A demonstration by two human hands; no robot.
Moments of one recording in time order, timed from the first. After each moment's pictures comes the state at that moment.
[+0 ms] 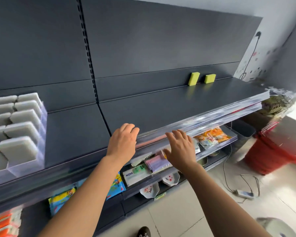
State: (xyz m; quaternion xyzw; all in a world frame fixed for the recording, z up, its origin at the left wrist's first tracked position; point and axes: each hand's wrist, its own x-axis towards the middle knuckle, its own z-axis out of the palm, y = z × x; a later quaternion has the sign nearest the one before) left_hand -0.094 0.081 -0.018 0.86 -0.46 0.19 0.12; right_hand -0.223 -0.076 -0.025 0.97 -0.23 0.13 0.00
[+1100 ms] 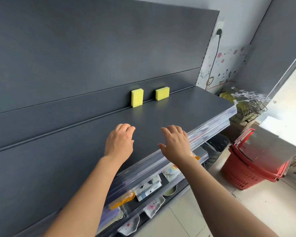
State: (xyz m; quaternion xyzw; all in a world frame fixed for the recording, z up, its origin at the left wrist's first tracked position) left_hand -0.050 -0.374 -0.012 0.85 -0.47 0.12 0.20; right_hand -0.180 -0.516 -0.010 0.95 -0.29 0.13 -0.01
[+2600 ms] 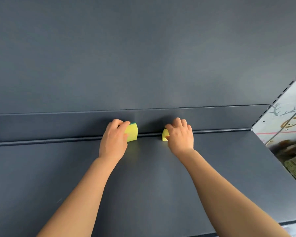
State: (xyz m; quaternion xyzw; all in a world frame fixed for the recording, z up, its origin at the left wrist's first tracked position) left_hand 0.084 -0.619 -0.026 0.94 -0.18 0.16 0.26; right_hand 0.055 -0.830 -0.036 0.99 -0.09 0.13 0.02
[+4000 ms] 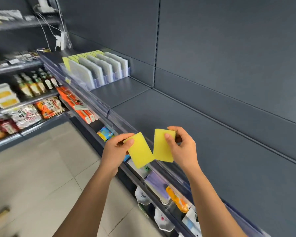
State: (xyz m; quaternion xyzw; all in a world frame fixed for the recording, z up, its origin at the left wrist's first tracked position) left_hand -0.210 -0.253 -0.021 0.65 0.29 0.24 0.66; right_hand -0.093 -0.415 -0.018 0.79 0.24 -0.01 -0.56
